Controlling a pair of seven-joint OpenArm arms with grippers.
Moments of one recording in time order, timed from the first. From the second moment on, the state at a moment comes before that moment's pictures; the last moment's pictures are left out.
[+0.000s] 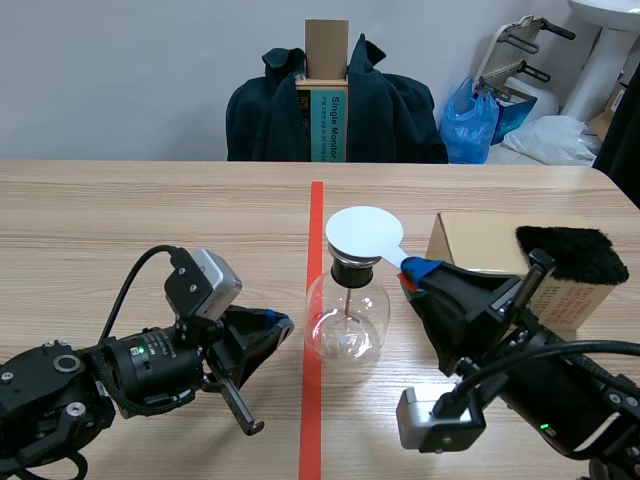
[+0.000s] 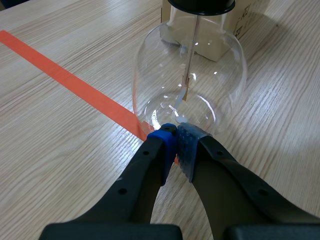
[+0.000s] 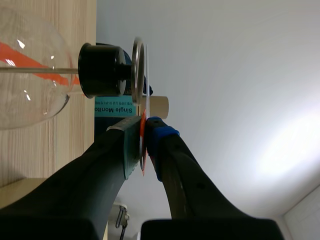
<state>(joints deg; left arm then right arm) -2.7 -26.8 39.6 67.5 -11.0 -22.3 -23.0 -20.1 9.1 3.2 81.0 -78.6 -31.7 50.2</state>
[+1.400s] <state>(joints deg) -2.7 -26.8 39.6 67.5 -11.0 -22.3 -23.0 -20.1 9.1 3.2 81.0 -78.6 -31.7 39.9</state>
